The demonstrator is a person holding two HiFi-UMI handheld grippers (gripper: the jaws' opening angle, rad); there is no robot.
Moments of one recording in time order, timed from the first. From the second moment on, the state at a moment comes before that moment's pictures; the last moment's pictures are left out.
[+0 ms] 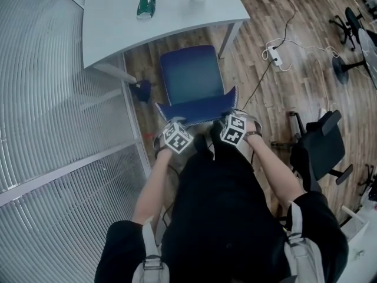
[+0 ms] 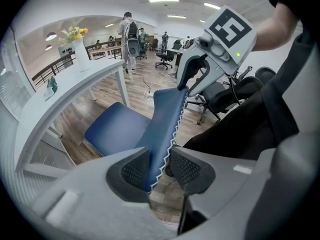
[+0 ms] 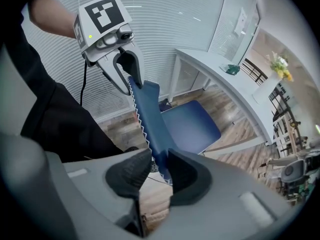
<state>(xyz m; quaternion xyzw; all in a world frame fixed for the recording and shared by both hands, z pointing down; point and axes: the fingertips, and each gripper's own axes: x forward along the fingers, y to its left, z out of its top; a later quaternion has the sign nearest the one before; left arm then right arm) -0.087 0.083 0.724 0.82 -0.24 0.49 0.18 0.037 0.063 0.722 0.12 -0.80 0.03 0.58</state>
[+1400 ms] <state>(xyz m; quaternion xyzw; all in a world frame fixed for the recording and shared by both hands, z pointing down) -0.048 0.132 0.705 0.85 -0.25 0.43 0.19 0.070 0.093 0.712 0.15 -0.80 0.01 0.59</state>
